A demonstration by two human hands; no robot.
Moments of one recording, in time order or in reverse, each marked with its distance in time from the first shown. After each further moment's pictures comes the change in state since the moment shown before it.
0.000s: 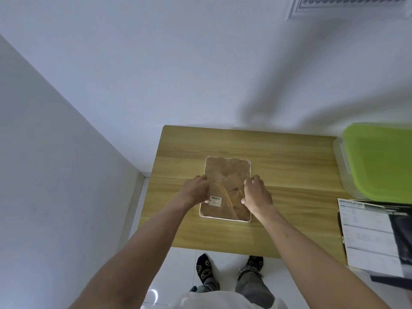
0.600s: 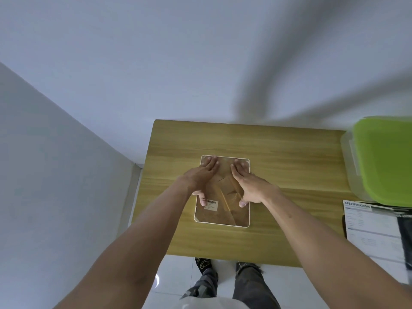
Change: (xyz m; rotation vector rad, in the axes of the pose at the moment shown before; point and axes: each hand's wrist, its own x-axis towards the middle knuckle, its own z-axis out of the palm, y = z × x) left_hand 0.066 -0.008 -0.017 0.143 -0.257 0.116; right_hand 0.062 0.013 -0.022 -0.141 -0.365 -0.317
